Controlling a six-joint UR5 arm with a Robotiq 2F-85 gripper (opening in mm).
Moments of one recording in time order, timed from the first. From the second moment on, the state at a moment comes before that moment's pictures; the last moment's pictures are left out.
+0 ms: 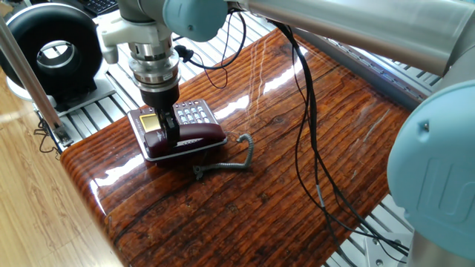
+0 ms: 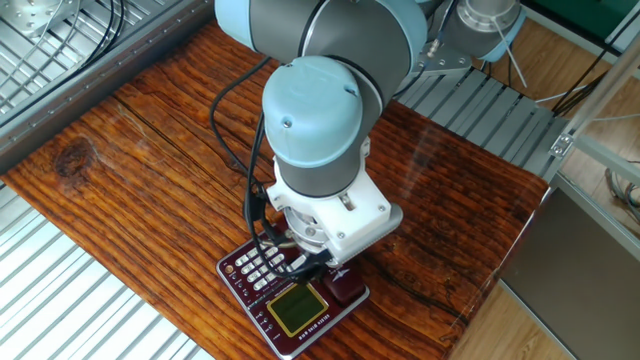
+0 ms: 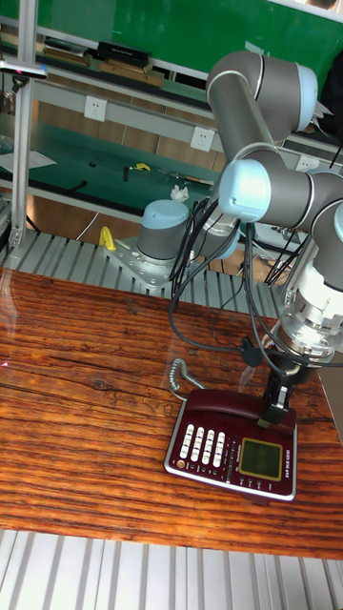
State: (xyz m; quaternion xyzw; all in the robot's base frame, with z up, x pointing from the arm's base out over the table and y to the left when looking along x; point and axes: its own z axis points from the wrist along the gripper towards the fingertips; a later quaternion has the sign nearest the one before) arm 0.571 0.210 0.081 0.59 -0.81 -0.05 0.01
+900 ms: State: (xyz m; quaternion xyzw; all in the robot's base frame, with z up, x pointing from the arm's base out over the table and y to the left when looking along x) arm 0.572 0.208 0.081 0.58 -0.81 -0.05 0.01
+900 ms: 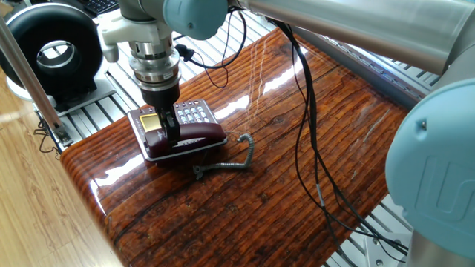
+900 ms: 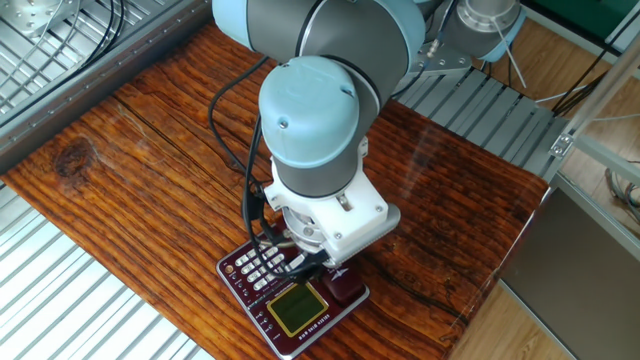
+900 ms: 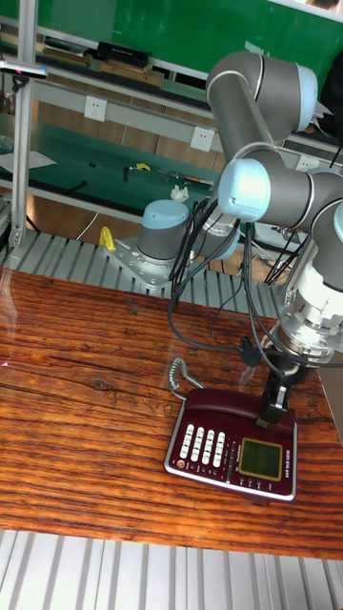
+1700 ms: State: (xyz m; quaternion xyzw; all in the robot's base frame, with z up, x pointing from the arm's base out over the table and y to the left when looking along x) arm 0.574 0.207 0.078 0.58 -0.81 -0.04 0.02
